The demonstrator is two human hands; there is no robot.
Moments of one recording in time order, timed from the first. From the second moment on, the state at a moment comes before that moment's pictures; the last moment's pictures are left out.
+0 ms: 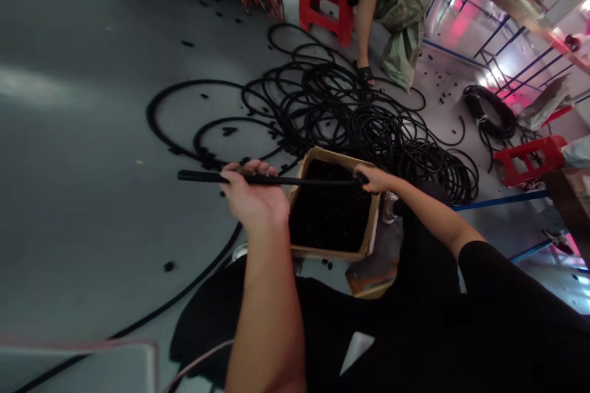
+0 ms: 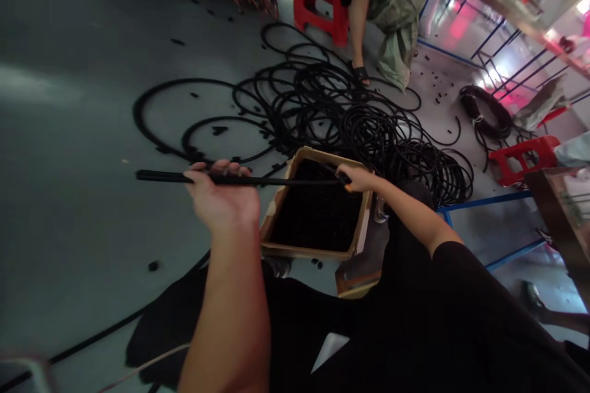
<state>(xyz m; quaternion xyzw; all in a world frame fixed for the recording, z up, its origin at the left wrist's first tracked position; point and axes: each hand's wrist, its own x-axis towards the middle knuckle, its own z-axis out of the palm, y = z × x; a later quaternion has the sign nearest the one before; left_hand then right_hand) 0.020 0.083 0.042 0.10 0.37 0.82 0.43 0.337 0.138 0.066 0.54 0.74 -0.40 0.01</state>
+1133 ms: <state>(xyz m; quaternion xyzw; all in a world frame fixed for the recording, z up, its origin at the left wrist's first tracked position) -0.010 0.026 0.021 0.30 0.57 0.62 0.44 0.449 0.074 0.169 0.47 0.66 -0.53 -0.26</state>
